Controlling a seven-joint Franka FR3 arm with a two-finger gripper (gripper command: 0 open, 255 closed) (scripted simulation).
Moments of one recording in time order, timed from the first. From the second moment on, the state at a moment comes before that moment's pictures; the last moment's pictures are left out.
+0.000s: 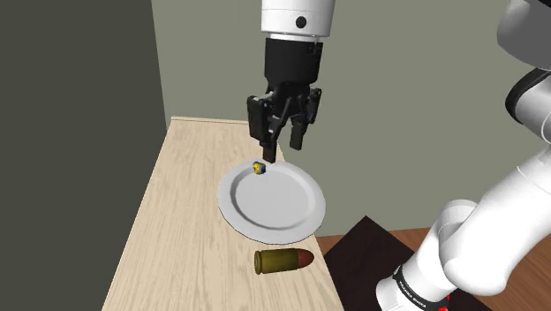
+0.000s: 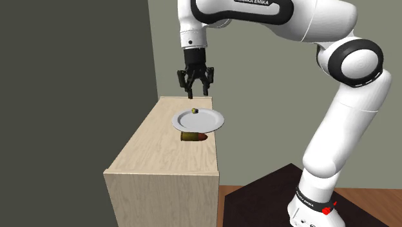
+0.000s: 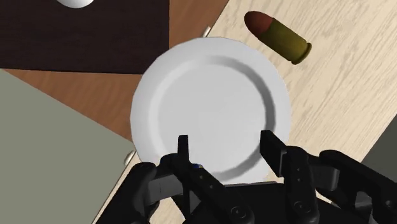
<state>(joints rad) 0.23 -0.12 0.50 -1.55 0.15 1.34 0.68</state>
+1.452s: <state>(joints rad) 0.23 -0.11 0.41 -1.81 0.13 1.62 -0.18</state>
